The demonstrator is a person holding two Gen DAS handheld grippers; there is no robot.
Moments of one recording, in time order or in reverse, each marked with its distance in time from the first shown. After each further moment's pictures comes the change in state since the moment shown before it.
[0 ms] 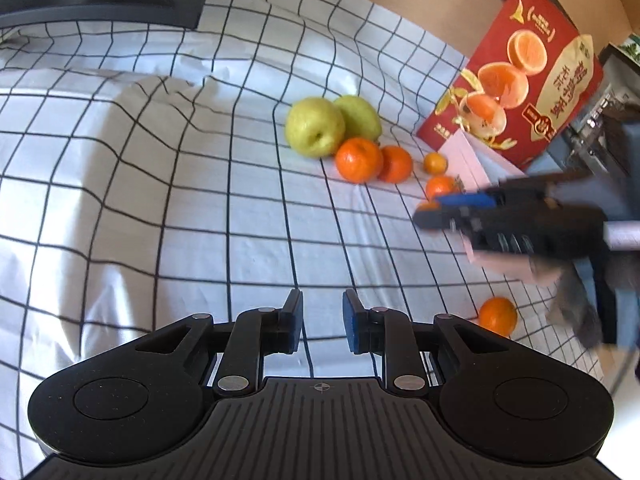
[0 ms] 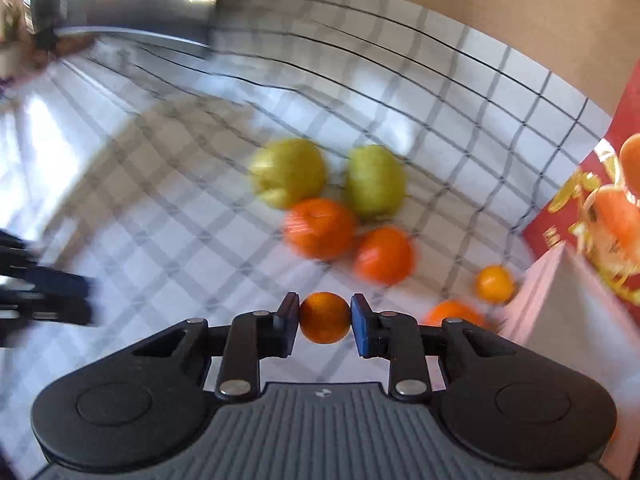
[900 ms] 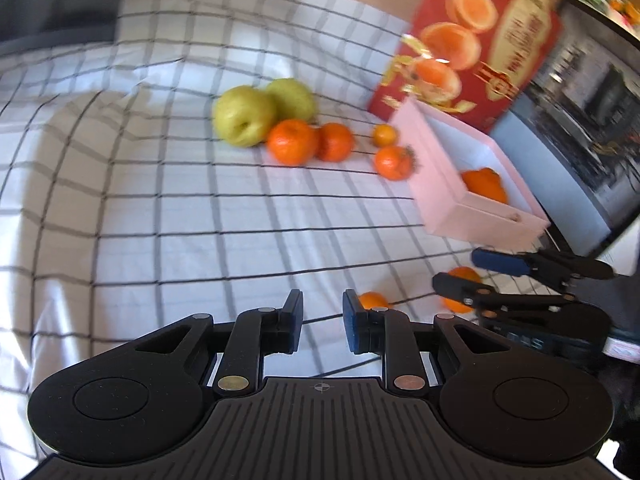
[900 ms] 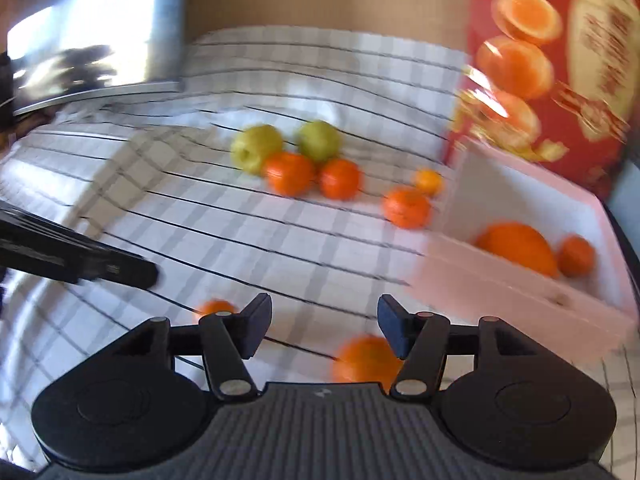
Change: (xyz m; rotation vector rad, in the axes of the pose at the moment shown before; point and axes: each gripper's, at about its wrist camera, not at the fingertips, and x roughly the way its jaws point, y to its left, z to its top) left arm 0.007 -0.051 -0.003 0.152 0.032 -0.055; right arm -0.055 0.025 -0.114 0.282 -0.177 -0.193
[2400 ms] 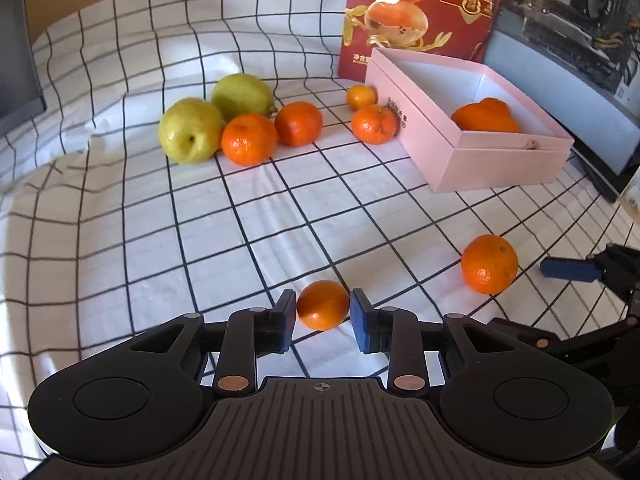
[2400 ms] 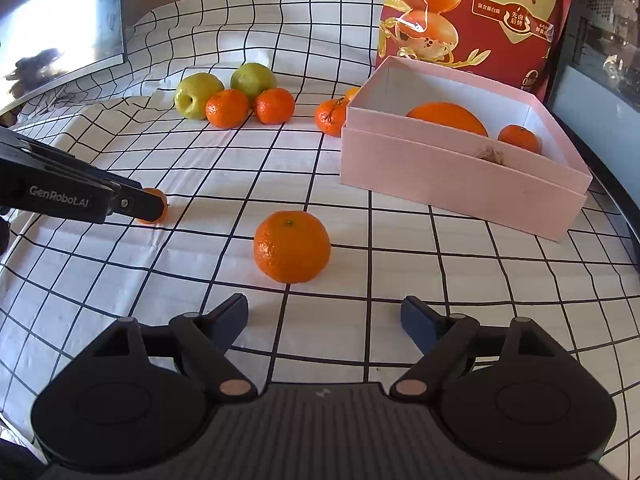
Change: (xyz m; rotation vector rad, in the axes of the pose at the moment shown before) left arm 0.041 -0.044 0.005 0.245 0.058 0.155; right arm -0.017 -0.025 -0.064 0.135 0.058 -0.074
